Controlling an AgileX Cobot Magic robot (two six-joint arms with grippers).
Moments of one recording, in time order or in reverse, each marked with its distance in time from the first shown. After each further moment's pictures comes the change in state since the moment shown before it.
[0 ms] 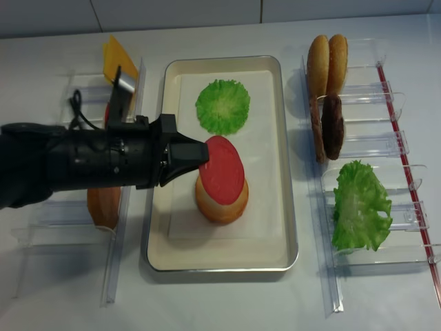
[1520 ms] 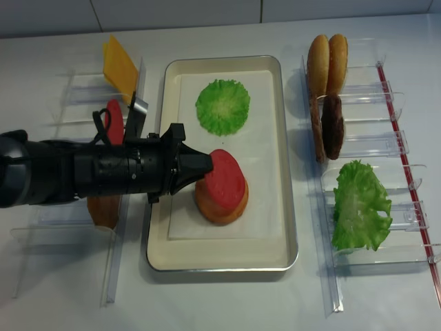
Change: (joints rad) left arm 0.000 0.219 0.000 -0.152 0.024 0.137; right arm 0.000 0.000 0.000 0.000 0.000 0.004
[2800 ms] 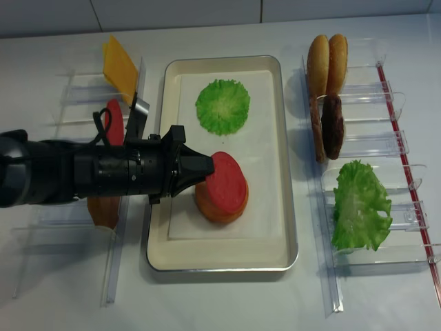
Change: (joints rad) left arm 0.000 0.000 0.000 0.026 0.022 0.002; right arm 0.000 0.000 0.000 0.000 0.000 -0.002
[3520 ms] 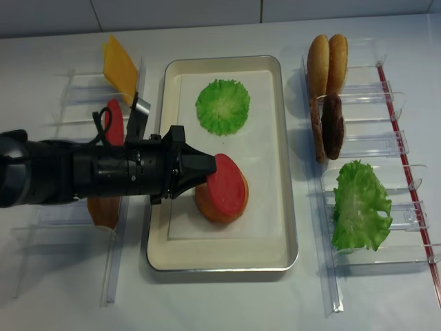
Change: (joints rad) left arm 0.000 0.000 0.000 0.000 0.027 0.000; right arm 0.000 0.000 0.000 0.000 0.000 0.000
